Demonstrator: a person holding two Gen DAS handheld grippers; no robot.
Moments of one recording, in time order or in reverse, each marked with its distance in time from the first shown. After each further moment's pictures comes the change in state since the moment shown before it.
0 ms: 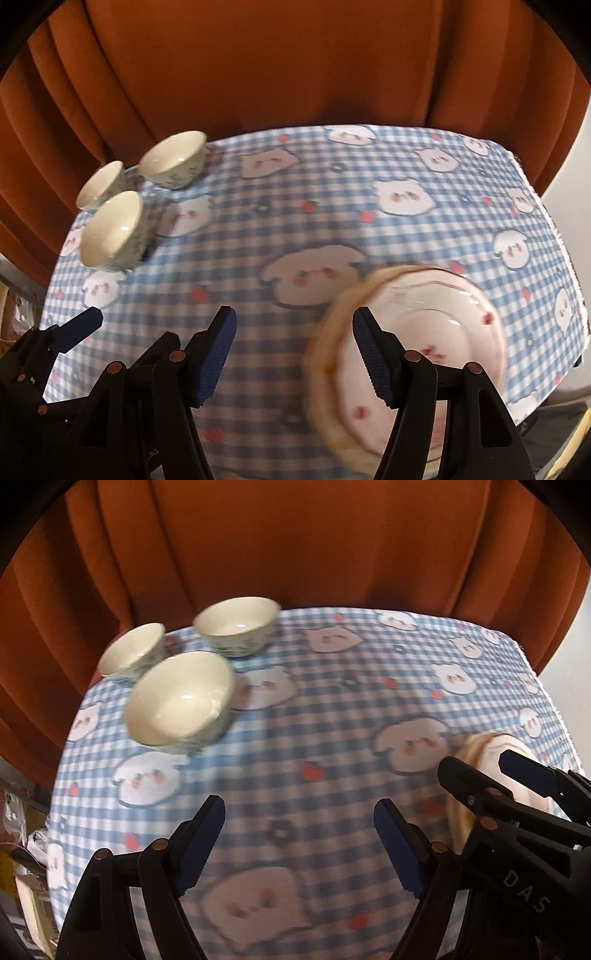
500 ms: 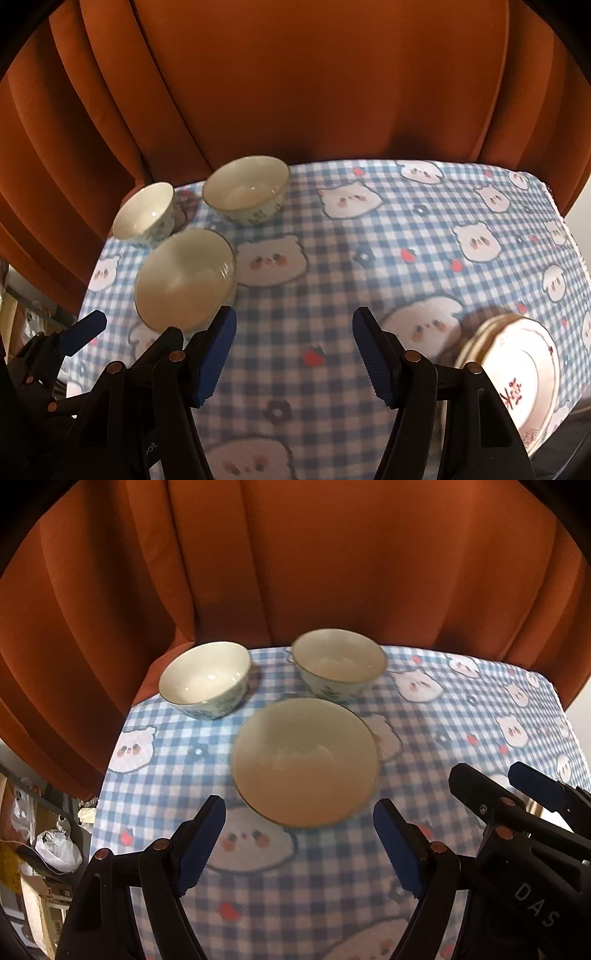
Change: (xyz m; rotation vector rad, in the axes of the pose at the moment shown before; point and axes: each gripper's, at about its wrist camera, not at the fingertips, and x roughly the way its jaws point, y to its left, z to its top) left arm 0.015 0.115 0.053 -0.071 -0.050 0.052; right arm 0.023 0.118 0.054 -0.002 -0.054 0.037
